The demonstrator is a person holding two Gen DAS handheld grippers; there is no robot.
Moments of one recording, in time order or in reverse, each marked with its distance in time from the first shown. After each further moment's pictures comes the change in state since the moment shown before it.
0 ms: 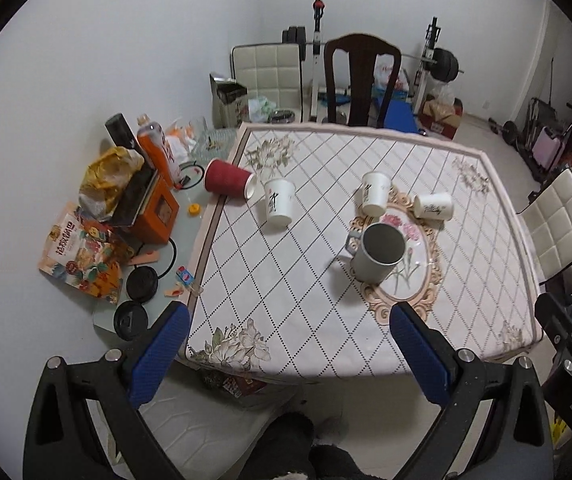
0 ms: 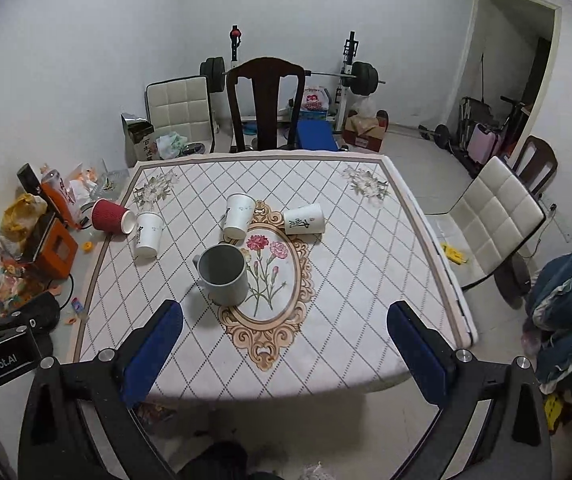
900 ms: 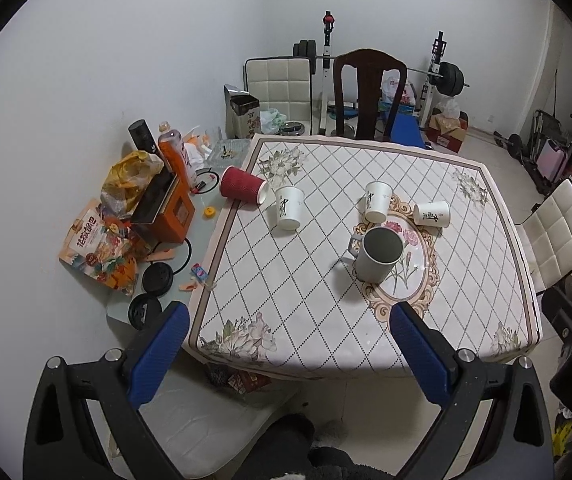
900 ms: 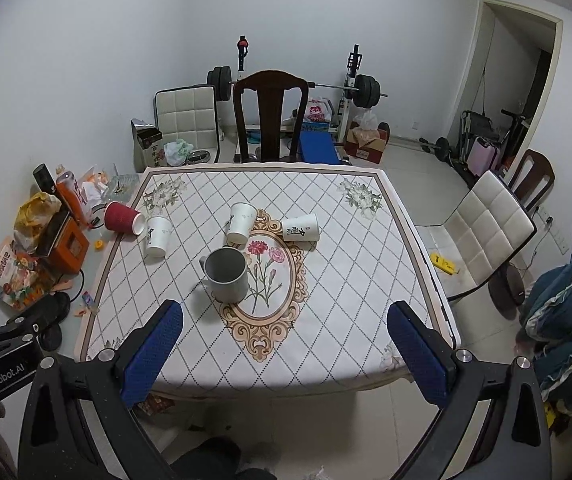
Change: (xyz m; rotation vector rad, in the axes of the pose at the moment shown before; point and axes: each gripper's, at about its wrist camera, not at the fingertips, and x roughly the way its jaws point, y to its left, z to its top) left arm -0.036 0.005 -0.020 -0.026 -0.036 0.032; right arm -0.049 -0.003 -0.003 -0.028 -0.020 0.002
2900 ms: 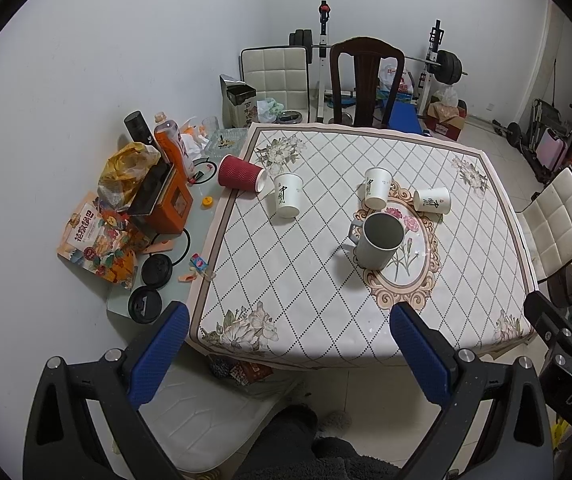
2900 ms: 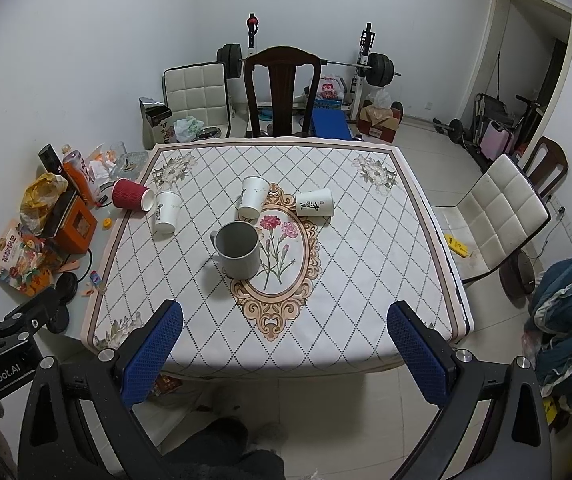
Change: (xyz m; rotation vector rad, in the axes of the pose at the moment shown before) left arm 0.009 -0.002 -0.008 0.014 0.043 -0.009; right arm 0.021 0.014 -0.014 -0.006 0.078 0.039
